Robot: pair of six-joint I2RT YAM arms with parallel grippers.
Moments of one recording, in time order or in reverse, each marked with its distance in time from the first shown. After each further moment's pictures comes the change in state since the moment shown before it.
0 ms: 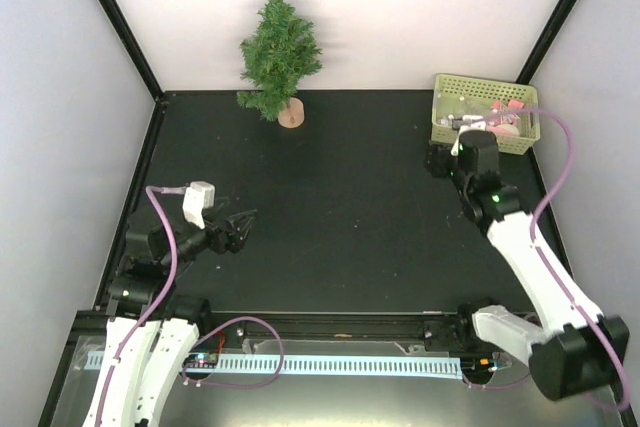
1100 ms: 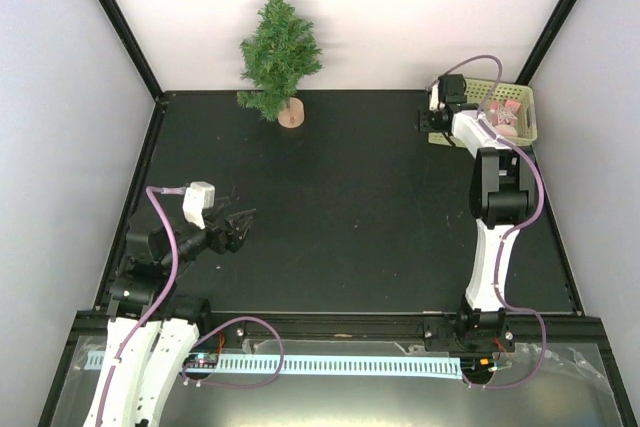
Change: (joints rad) left arm 0.000 -0.002 -0.014 0.017 -0.005 0.005; right arm -0.218 1.210 0.854 -0.052 -0.214 -0.216
